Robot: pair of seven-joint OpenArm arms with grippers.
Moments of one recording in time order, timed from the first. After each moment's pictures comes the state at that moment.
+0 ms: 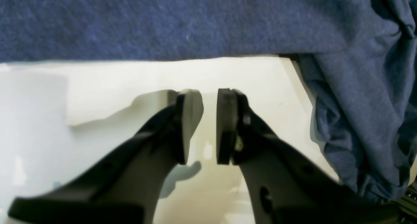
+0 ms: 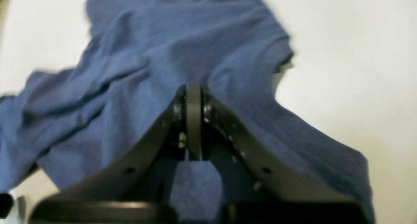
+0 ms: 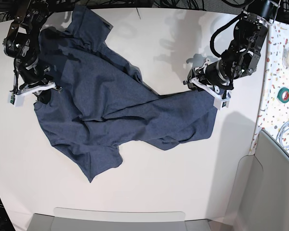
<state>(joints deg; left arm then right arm) 3.7 -29.7 16.3 101.8 -57.7 23.2 51.3 -13.1 8.1 24.8 116.1 31.6 -3.0 -54.0</state>
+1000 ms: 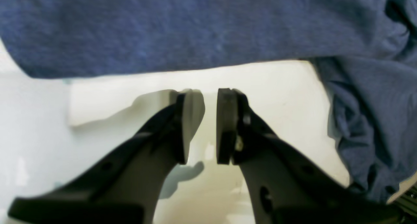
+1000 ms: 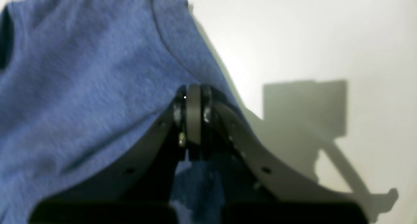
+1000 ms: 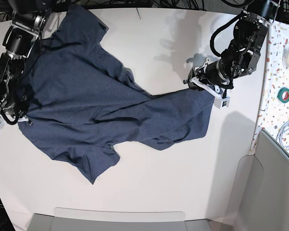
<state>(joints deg) 4.4 -29.7 16.3 101.8 -57.1 23.3 51.3 17.8 21.0 24.9 64.6 26.3 -2.7 -50.3</state>
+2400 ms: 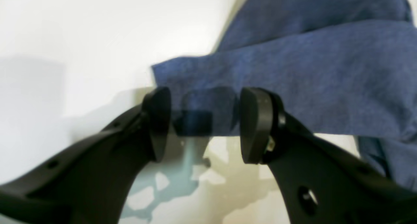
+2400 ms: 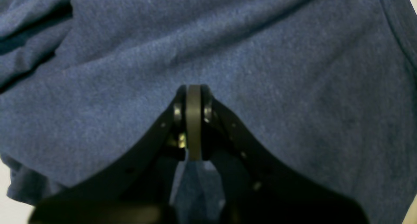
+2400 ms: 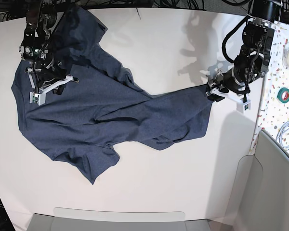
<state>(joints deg) 4.1 -29.8 8.0 95.0 -57.1 23.3 45.7 -13.2 11.5 12.0 108.1 22.5 -2.6 -51.5</state>
